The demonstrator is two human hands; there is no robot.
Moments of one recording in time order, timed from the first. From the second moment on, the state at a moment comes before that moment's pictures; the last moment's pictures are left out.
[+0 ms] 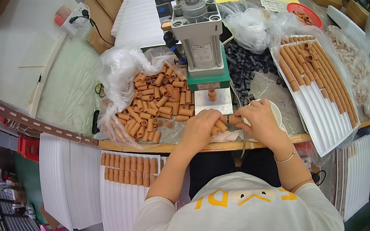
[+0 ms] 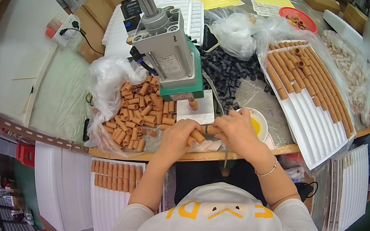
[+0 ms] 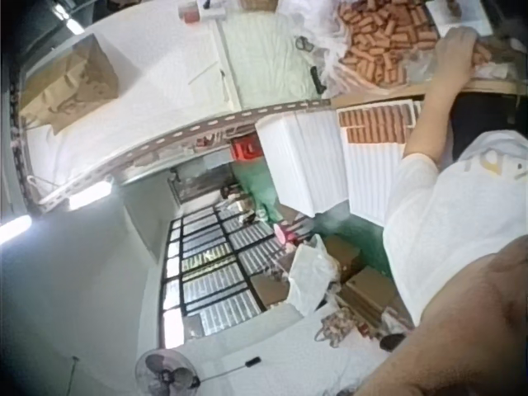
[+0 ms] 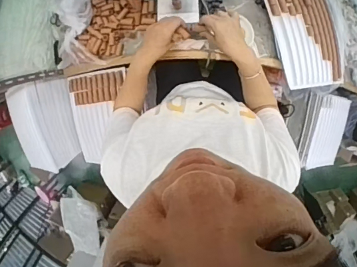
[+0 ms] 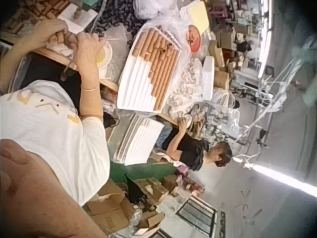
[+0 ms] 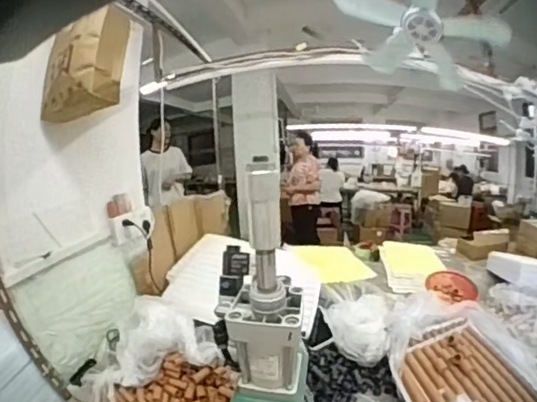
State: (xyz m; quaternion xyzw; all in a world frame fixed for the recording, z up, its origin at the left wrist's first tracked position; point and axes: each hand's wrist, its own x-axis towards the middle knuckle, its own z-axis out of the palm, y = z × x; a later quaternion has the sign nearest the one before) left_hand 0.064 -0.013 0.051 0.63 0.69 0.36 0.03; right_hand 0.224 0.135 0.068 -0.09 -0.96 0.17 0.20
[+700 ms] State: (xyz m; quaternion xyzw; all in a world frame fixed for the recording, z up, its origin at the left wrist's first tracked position) left_hand -0.013 0.035 0.001 0.42 0.77 0.46 0.11; right_hand 0.110 0.161 0.010 -0.23 -0.92 0.26 0.20
